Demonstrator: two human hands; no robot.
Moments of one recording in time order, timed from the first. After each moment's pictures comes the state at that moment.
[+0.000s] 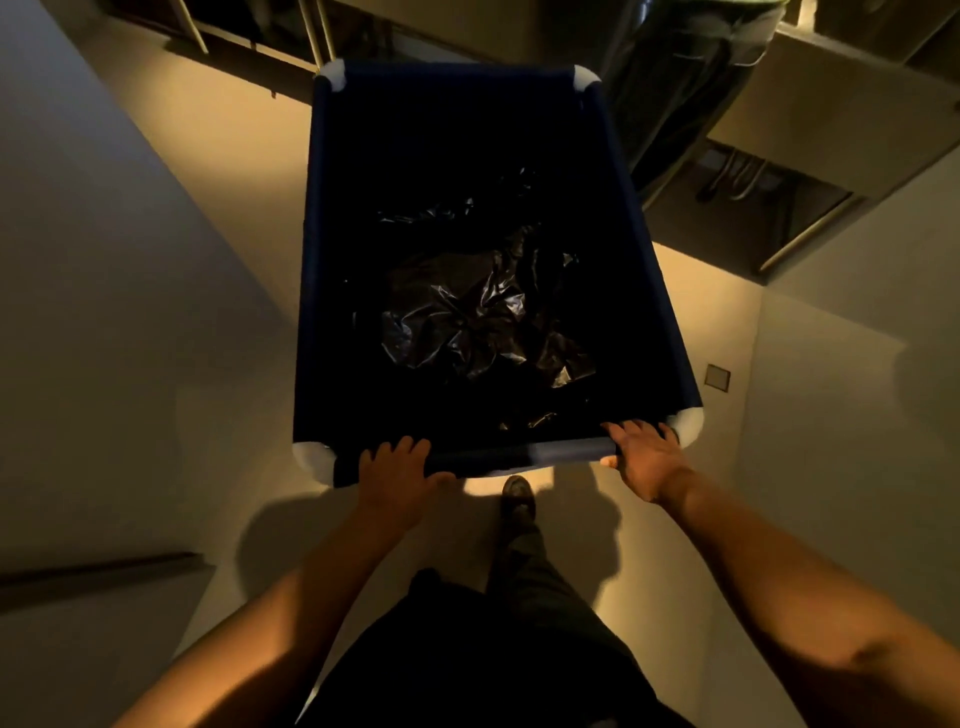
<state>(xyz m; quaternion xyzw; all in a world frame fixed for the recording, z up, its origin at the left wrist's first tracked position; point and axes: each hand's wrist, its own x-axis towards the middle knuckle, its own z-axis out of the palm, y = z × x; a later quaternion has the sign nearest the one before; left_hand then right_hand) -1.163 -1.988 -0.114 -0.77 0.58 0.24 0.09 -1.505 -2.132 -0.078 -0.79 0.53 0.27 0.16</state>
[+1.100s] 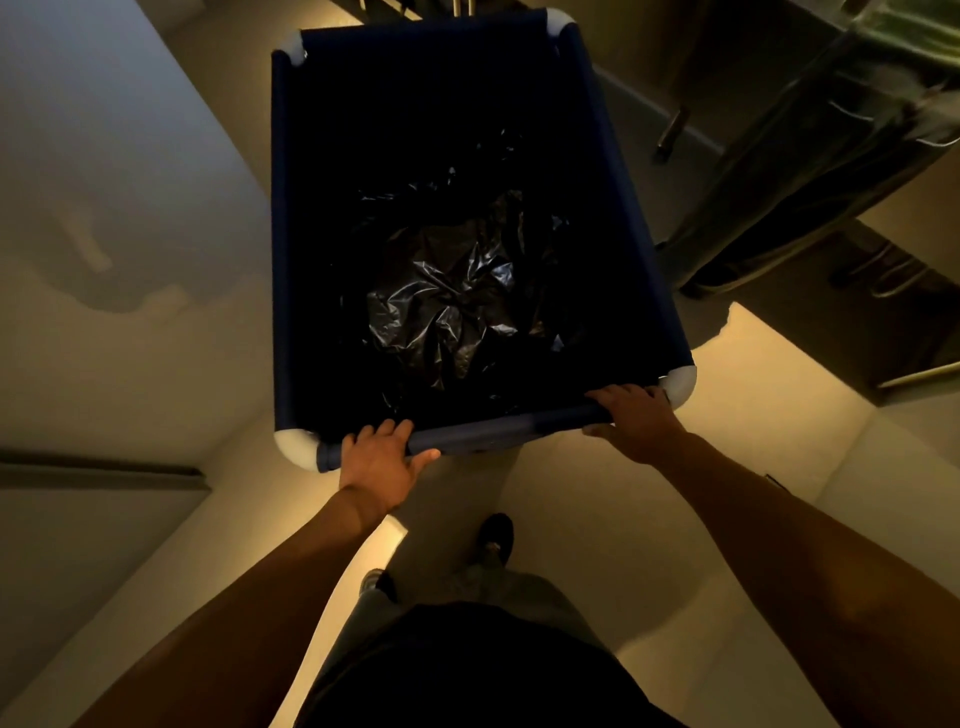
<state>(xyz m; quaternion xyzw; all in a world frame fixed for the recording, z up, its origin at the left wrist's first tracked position) -1.215 -2.107 -0.109 -0.88 0.43 0.20 0.07 -1.475 -2.392 -0.086 -0.90 0.33 0.23 0.15</state>
